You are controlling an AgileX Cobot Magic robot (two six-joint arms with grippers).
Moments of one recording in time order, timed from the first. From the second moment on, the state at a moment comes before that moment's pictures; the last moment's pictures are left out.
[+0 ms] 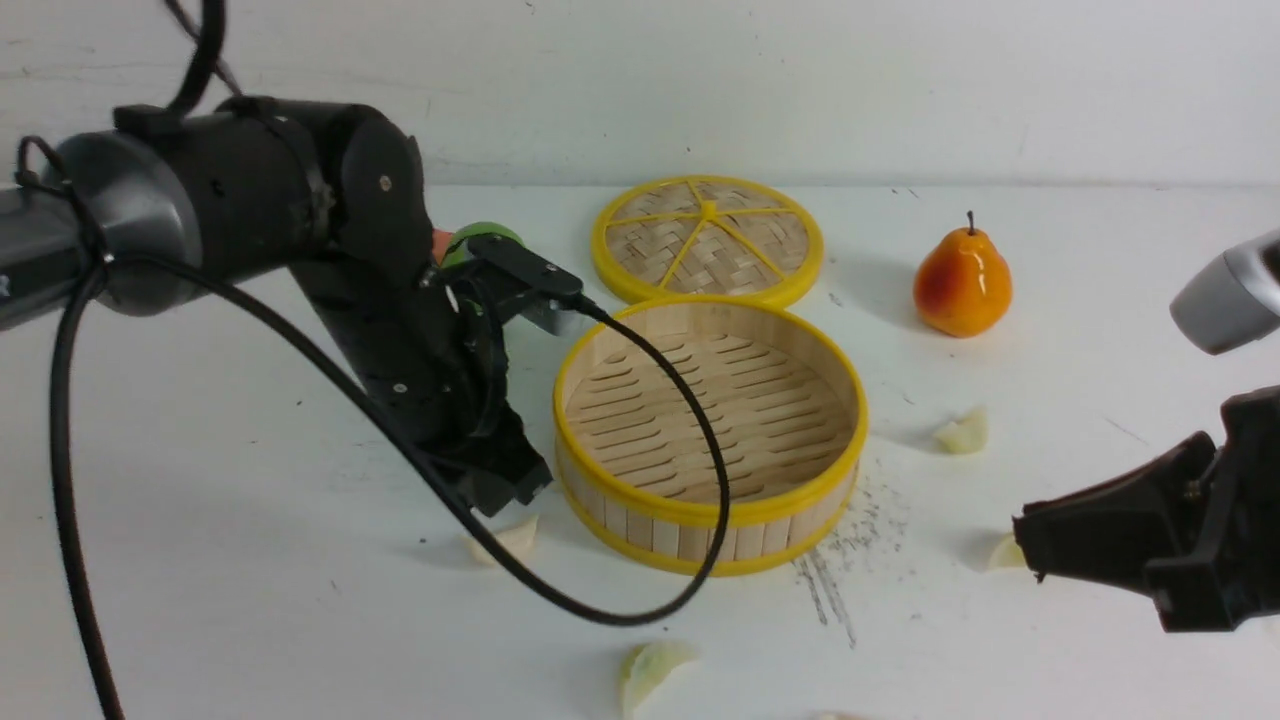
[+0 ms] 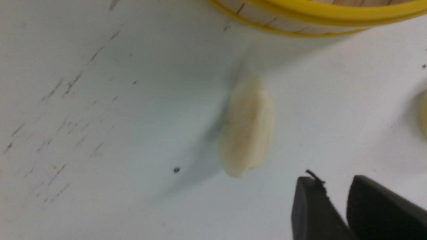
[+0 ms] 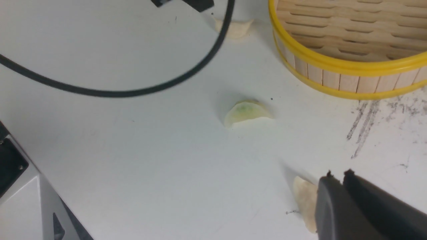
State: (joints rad) right arm 0.18 1.02 -0.84 0.78 0.89 -0.66; left arm -0.42 1.83 -1.43 -0.12 0.98 0.41
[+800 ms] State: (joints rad) right arm 0.18 1.02 -0.84 0.78 0.90 -0.66; left arm -0.44 2.04 -1.44 -0.03 0.86 0.36
